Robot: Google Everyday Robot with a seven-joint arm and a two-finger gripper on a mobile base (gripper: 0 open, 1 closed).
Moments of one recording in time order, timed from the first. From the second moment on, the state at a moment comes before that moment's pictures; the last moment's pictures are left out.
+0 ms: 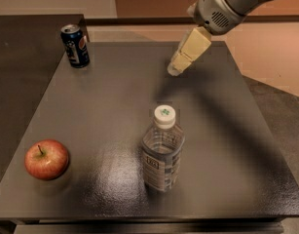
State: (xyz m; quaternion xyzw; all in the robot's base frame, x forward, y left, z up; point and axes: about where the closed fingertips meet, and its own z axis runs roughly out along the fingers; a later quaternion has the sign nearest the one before) arm 0.582 -0.086 0.981 -0.57 0.75 0.08 0.33
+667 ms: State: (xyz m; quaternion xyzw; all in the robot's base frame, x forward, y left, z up) arm 0.630 0.004 0.984 -0.56 0.73 0.13 0.37
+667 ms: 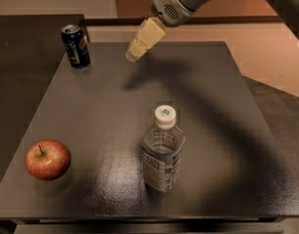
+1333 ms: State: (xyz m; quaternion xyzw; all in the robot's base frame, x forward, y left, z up) arm 0.650 0.061 0.960 -0.52 0.74 0.15 0.40
